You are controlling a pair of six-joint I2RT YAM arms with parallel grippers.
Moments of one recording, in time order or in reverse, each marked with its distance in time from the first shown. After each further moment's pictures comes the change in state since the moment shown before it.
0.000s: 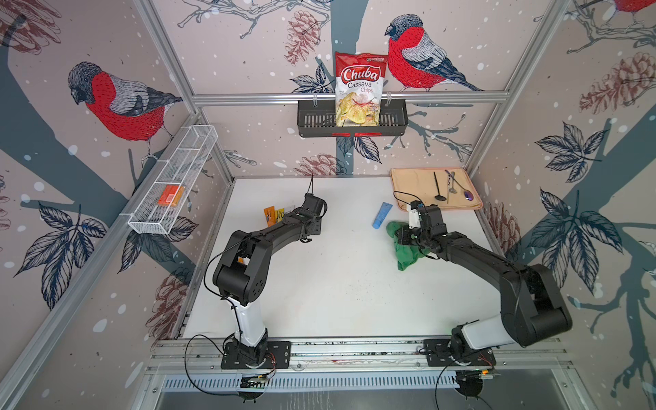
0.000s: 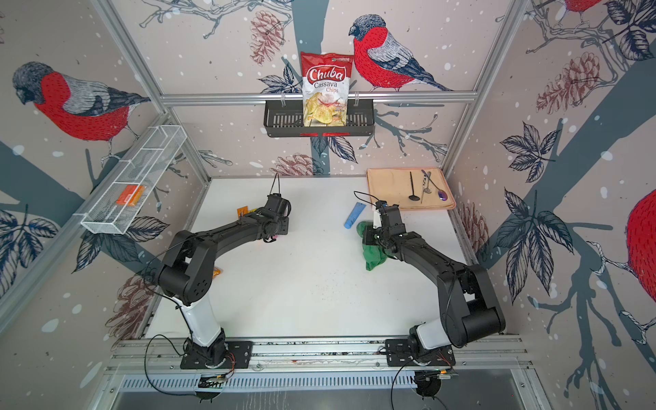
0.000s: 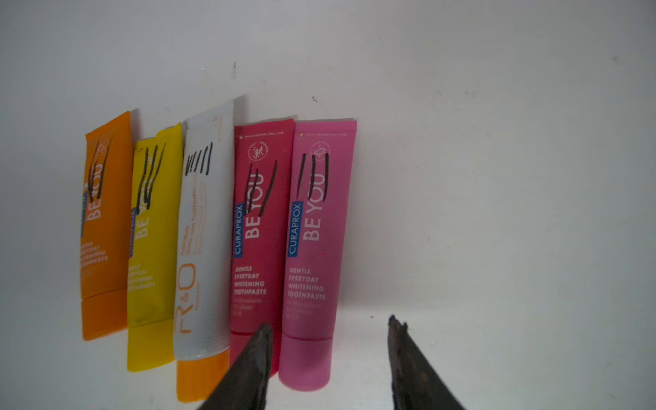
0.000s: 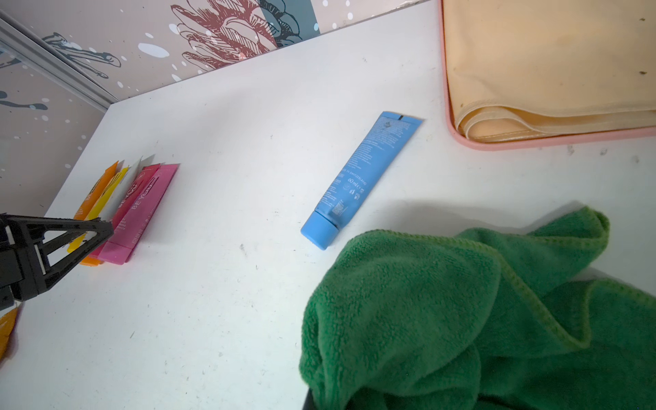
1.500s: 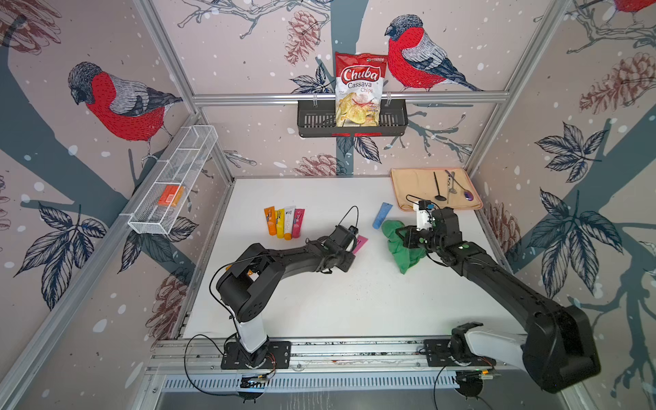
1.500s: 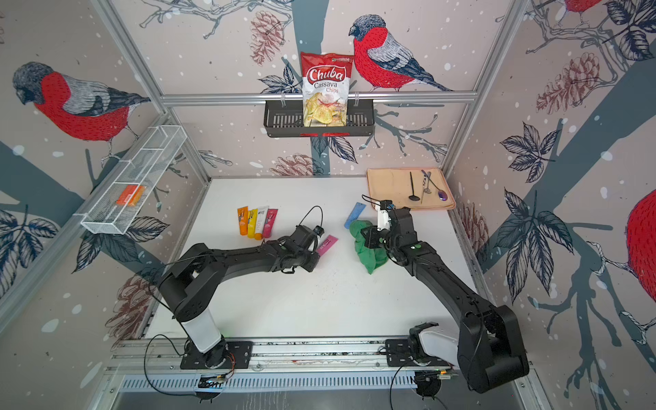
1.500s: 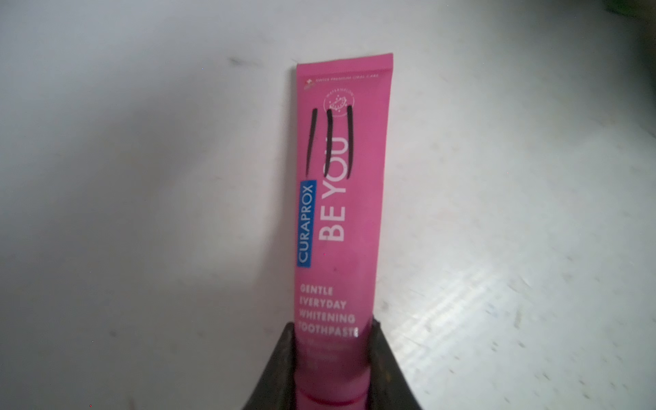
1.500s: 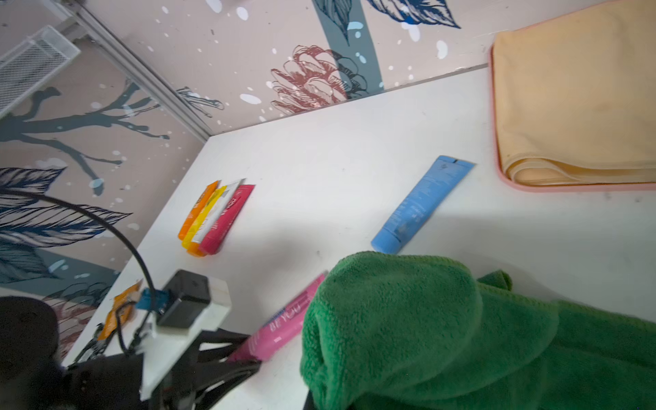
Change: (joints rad) left arm -0.373 -0.087 -0.238 0.147 0.291 0.160; right arm 0.006 -0.274 -0.087 -0.007 -0.158 0.012
